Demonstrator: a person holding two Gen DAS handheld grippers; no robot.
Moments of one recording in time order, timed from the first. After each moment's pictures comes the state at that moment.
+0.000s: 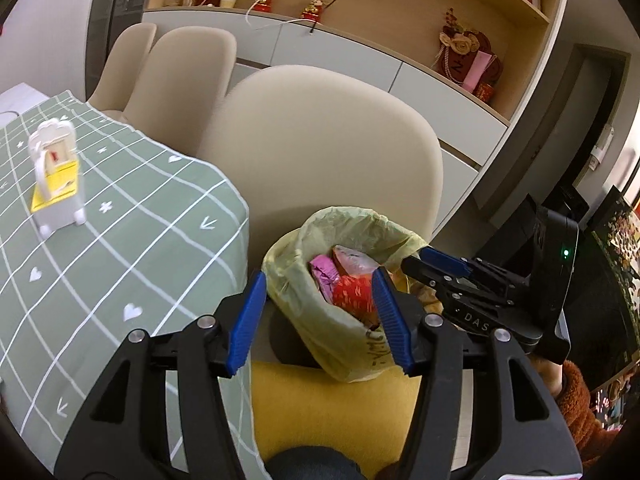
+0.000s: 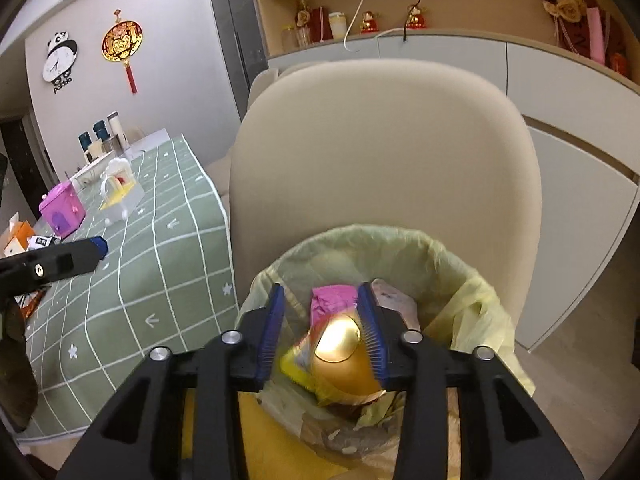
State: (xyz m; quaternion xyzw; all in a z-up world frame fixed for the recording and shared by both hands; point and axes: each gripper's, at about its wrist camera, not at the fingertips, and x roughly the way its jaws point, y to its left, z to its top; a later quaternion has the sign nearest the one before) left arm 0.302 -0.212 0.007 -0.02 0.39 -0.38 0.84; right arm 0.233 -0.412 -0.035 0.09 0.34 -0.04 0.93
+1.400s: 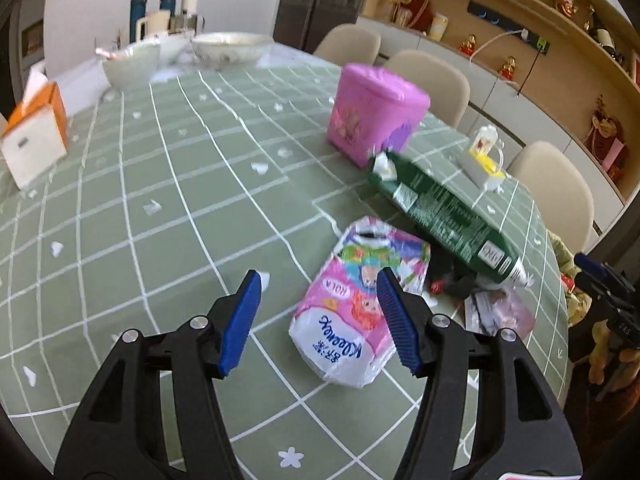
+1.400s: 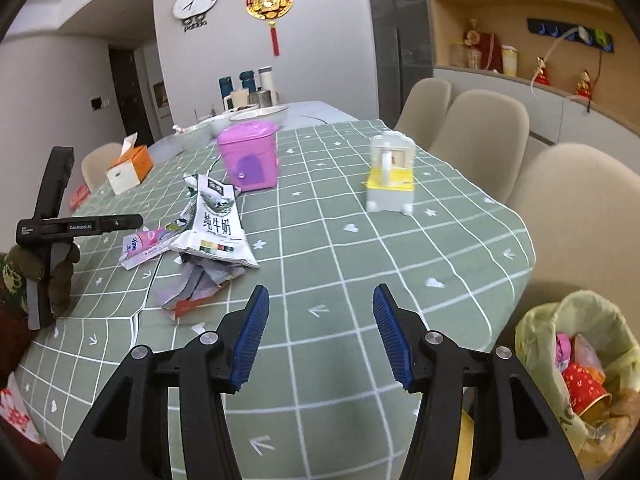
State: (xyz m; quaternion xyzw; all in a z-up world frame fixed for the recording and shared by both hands) left arm 0.302 0.201 -0.017 -0.06 0.41 -0.13 0.90; right arm 0.245 -0.129 0.006 -0.02 0.33 0.16 0.93
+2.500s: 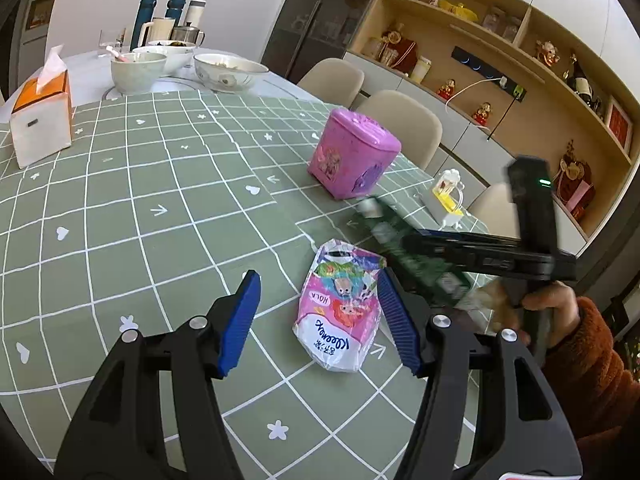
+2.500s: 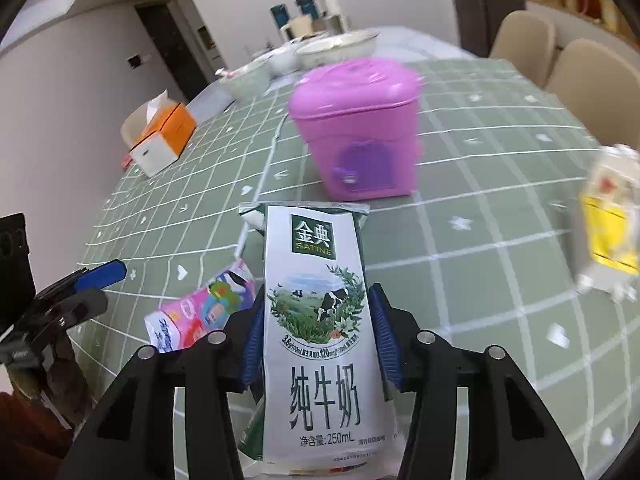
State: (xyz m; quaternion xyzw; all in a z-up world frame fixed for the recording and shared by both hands) left arm 0.274 0.230 0.005 -0.14 0.36 -0.17 0.91; right arm 0.383 -0.011 -0.009 0.01 0.45 0.28 0.85
